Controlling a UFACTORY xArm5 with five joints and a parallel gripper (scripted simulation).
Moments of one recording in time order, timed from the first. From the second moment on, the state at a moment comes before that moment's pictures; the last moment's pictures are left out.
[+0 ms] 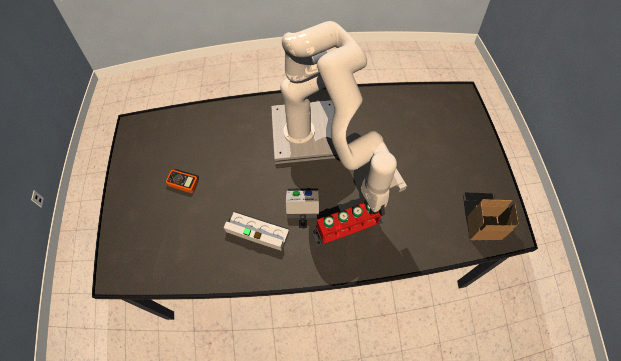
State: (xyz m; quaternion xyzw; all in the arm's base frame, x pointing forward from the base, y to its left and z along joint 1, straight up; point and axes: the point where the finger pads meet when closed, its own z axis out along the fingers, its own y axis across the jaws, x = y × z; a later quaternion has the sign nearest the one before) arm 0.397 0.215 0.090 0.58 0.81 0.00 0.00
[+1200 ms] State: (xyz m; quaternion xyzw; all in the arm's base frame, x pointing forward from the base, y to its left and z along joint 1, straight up) arm 0.397 0.215 0.098 0.71 0.71 0.00 0.00
